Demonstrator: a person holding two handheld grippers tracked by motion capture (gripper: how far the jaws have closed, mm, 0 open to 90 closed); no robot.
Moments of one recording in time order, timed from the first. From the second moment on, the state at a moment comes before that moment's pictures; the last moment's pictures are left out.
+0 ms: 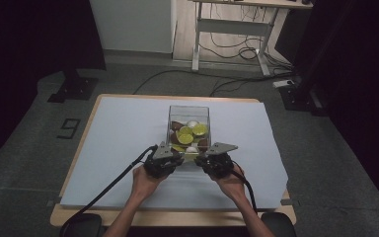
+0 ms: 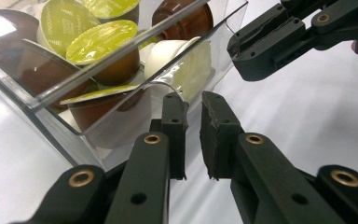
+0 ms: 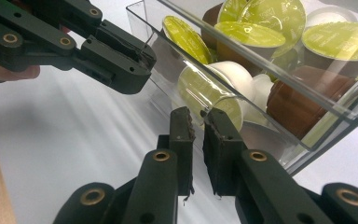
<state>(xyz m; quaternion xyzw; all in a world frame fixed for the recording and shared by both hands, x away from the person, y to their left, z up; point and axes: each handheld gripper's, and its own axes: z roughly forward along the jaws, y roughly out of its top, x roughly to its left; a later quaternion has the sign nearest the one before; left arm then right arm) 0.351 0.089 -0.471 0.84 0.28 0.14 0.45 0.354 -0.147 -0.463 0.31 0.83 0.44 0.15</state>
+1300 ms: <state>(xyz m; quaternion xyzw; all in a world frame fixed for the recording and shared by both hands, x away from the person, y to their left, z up) 0.311 0.092 -0.473 0.84 0.27 0.14 0.46 0.315 -0.147 -0.463 0.29 0.84 0.44 0.14</state>
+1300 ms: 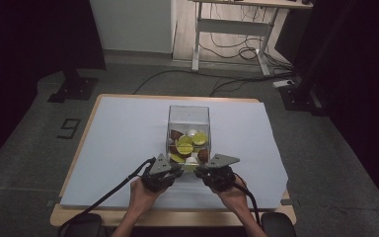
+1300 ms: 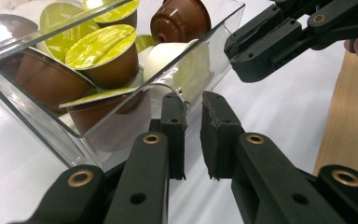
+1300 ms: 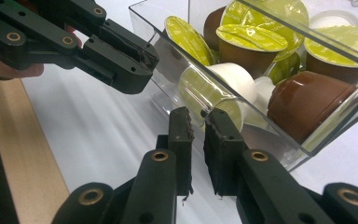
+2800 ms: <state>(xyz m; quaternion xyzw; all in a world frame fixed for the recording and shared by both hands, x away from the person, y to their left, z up) 0.286 0.097 -0.474 0.84 0.26 0.14 0.46 0.296 -0.152 -0.466 0.29 0.85 0.43 0.12</state>
